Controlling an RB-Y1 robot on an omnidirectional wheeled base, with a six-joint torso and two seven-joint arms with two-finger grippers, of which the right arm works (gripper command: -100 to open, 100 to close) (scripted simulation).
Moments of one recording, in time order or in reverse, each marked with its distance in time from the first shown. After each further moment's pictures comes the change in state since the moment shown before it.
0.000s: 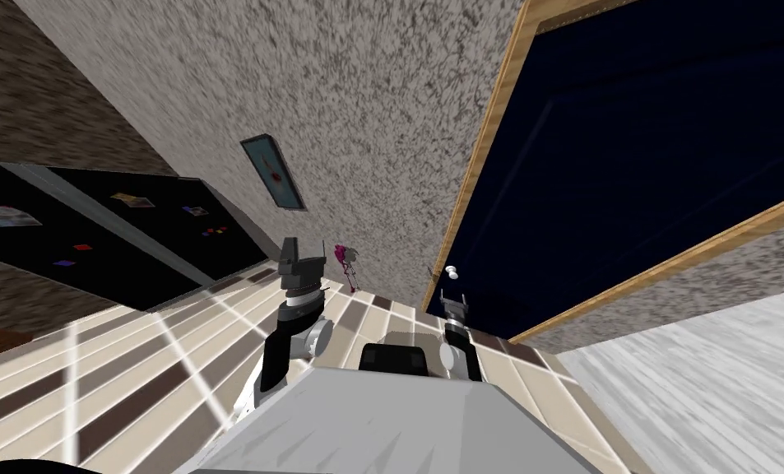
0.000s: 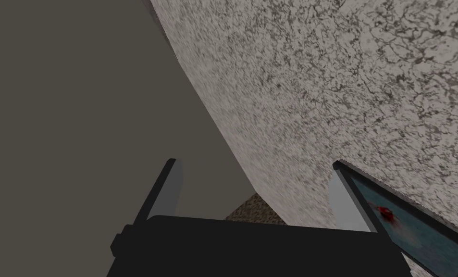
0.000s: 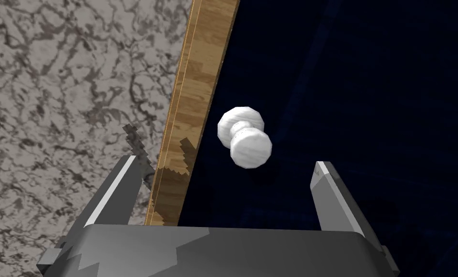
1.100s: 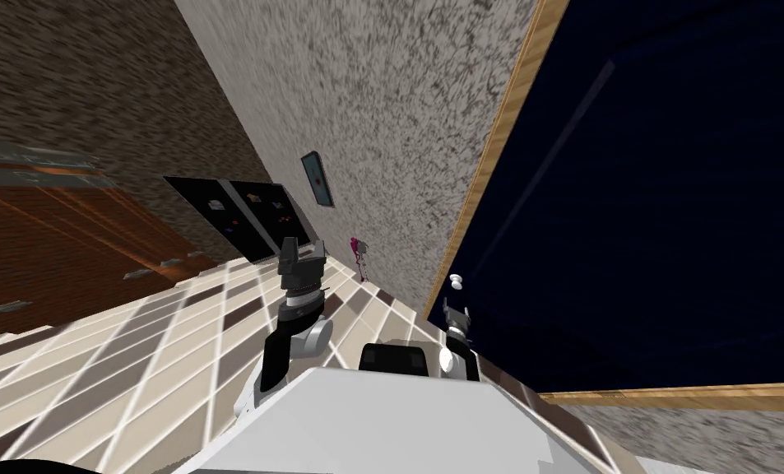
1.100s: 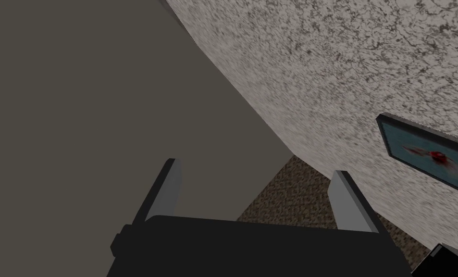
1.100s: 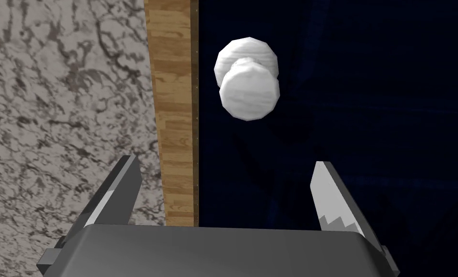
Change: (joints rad) arm -0.067 -0.003 0.031 0.236 -0.173 -0.070 -0.207
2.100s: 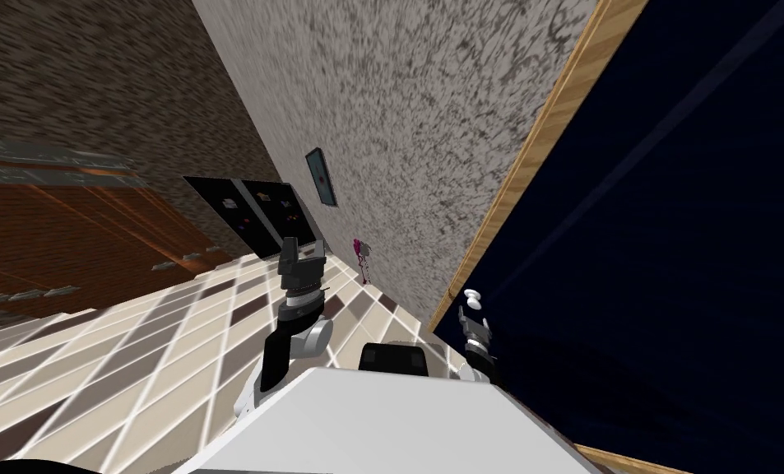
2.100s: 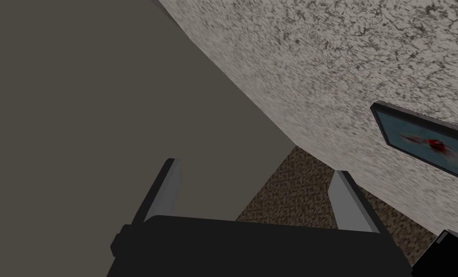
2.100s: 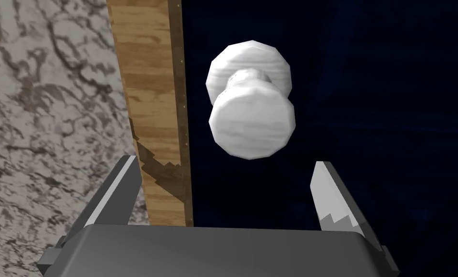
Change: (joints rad) arm 0.050 -0.135 -0.004 0.048 -0.042 -0.014 -0.172
